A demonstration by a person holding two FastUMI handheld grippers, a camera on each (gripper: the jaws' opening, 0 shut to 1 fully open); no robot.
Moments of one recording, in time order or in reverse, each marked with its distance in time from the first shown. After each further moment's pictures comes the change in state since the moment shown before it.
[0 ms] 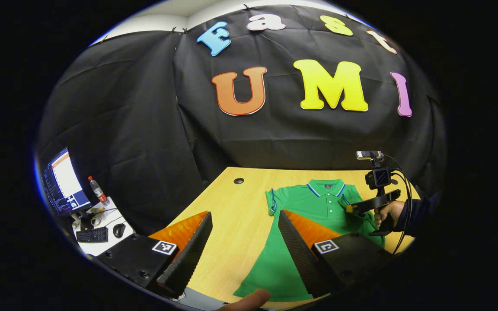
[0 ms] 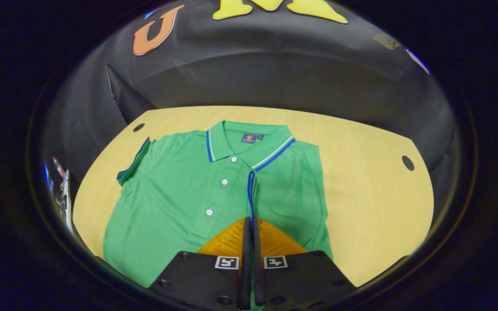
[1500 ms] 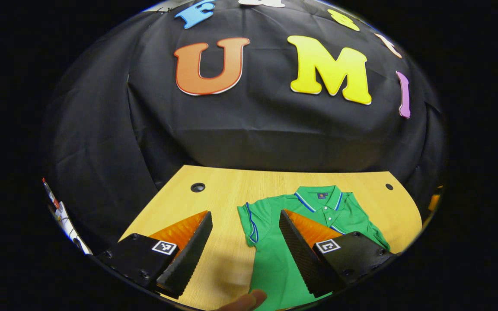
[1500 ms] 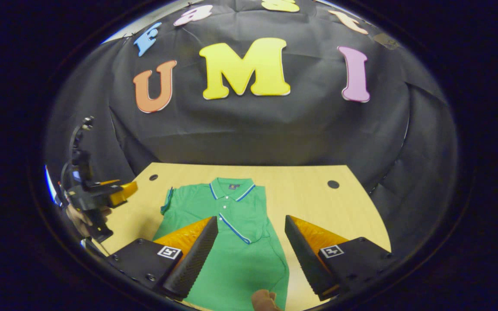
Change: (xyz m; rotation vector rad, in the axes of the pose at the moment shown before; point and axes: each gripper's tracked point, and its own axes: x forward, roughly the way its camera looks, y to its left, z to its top) left arm 0.220 -0.059 -0.006 -0.028 0.098 -0.280; right arm -0.296 -0.013 0.031 0.097 -0.355 -0.159
